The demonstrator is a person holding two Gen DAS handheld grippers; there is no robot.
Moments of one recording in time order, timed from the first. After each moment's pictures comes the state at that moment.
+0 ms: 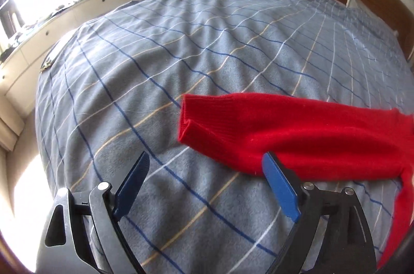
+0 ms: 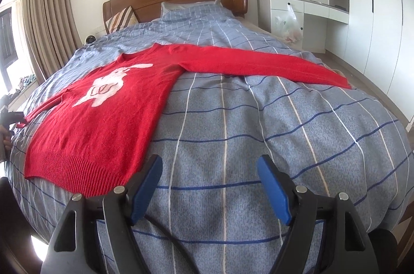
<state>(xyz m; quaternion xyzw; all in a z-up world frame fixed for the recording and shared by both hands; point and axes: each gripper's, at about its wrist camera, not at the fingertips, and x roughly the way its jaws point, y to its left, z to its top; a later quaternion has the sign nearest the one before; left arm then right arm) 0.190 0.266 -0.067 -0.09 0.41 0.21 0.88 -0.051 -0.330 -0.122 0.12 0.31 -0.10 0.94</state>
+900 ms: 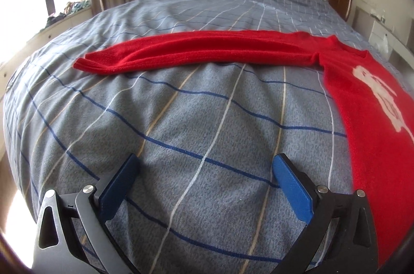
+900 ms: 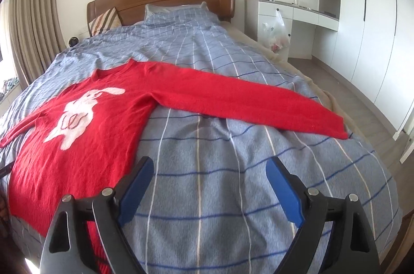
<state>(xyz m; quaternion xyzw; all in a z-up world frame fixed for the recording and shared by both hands) 0.122 0.137 -0.113 -0.01 0.37 0.06 0.93 0.024 -0.371 -0.090 0.10 0.32 -0.15 0.93</state>
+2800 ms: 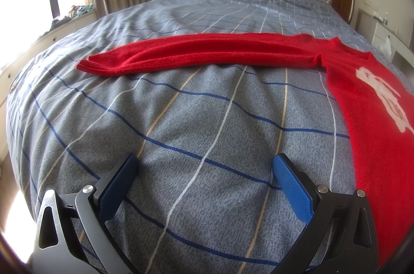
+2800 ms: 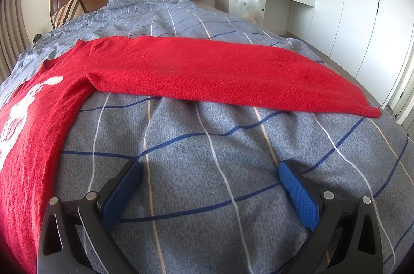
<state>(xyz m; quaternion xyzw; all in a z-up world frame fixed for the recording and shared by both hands) 0.117 0.136 -0.116 -0.01 0.36 0.07 0.93 0.077 -0.399 -0.158 0.13 0.37 -0.22 0.89</state>
